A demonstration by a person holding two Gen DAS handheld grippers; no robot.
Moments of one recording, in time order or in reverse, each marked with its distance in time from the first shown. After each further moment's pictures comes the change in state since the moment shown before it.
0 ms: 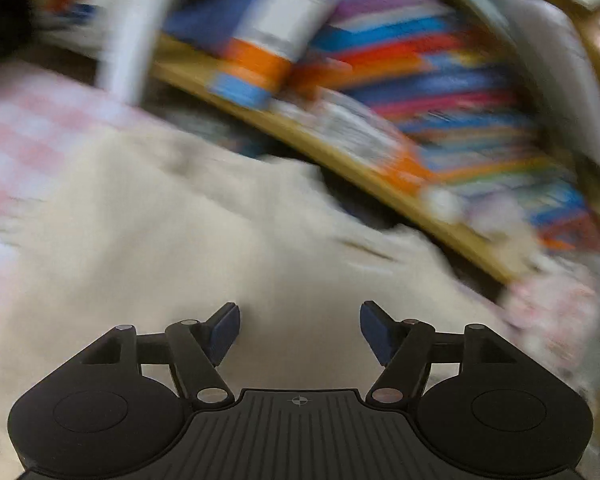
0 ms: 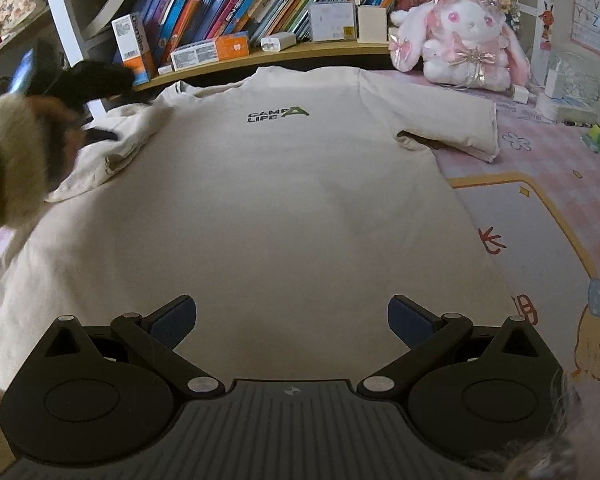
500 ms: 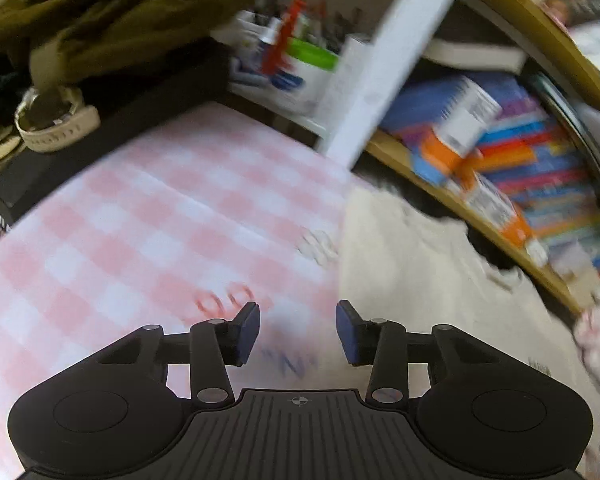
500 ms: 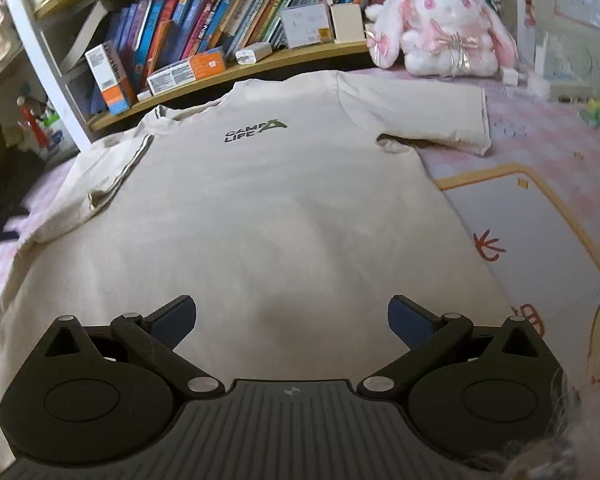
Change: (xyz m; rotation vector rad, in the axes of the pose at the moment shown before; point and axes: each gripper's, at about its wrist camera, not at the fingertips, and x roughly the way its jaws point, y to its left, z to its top) left arm -0.129 0.136 -0.028 -0.091 -0.185 0.292; right arm 0.014 -0.029 0.013 0.103 -0.024 0.031
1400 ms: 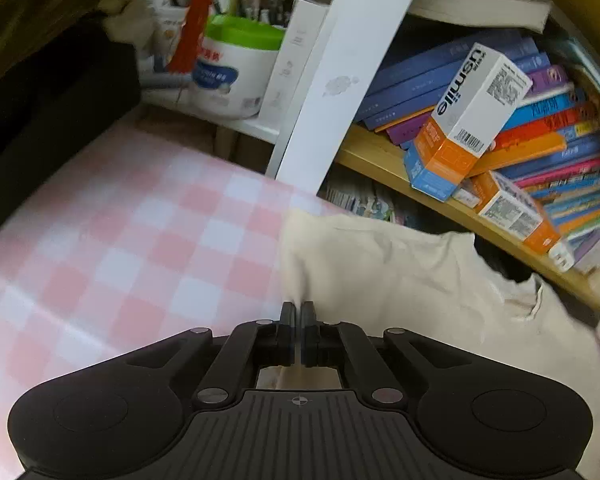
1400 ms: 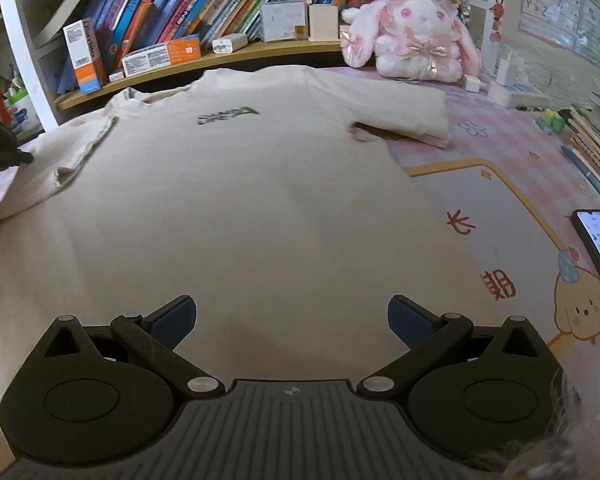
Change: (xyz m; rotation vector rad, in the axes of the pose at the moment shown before) left arm 0.116 -0.025 0.066 0.175 0.070 -0.045; right arm -0.006 0.034 -0.023 -0.026 -0.001 -0.198
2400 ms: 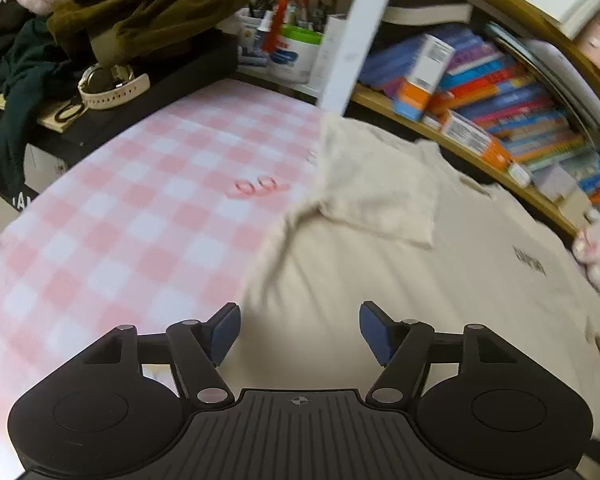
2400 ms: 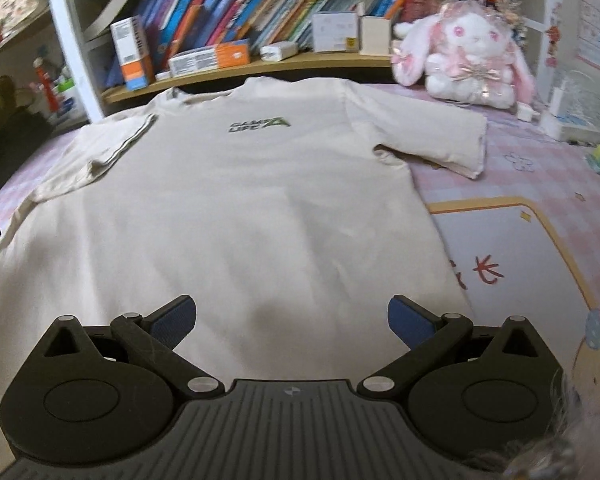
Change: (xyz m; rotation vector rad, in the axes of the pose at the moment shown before) left arm -0.193 -0.014 -0.178 -0.038 -0.038 0.097; right arm 0.011 -0.032 0.017 -0.133 -0.021 0.180
